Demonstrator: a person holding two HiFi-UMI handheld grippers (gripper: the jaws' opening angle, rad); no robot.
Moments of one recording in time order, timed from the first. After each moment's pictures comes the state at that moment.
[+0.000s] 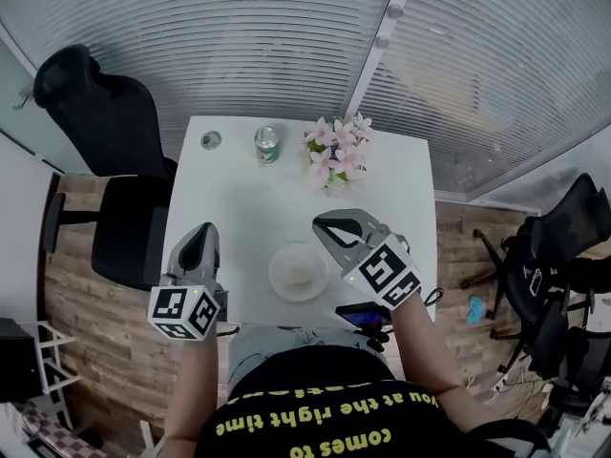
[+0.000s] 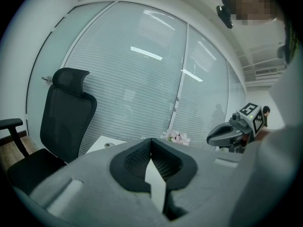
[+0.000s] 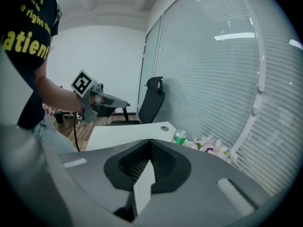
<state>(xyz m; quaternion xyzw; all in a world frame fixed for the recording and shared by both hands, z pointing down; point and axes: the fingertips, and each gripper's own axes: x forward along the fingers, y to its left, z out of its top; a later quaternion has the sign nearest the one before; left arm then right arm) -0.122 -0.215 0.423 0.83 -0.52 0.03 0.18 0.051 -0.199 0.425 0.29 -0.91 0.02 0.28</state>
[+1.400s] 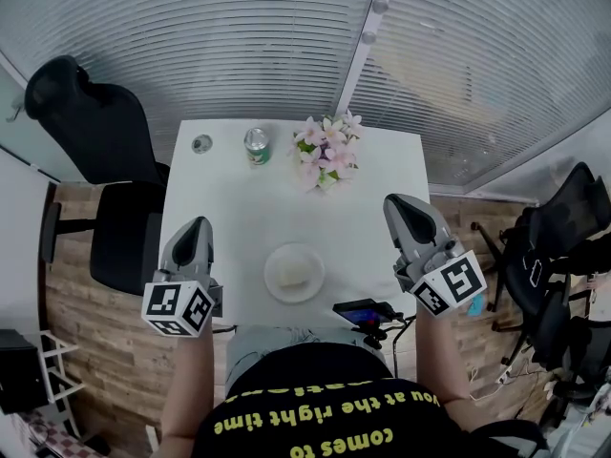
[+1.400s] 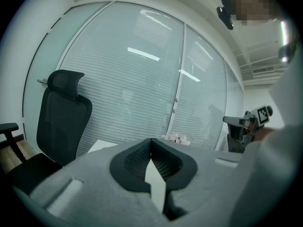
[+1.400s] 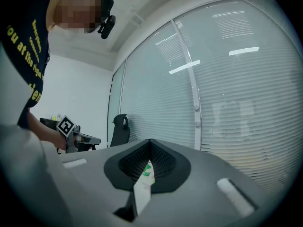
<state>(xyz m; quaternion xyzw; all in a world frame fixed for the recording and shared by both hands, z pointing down) -0.113 -0.231 0.414 0.84 -0.51 0.03 0.17 0.178 -0.204 0.325 0.48 -0.87 0.02 0.03</state>
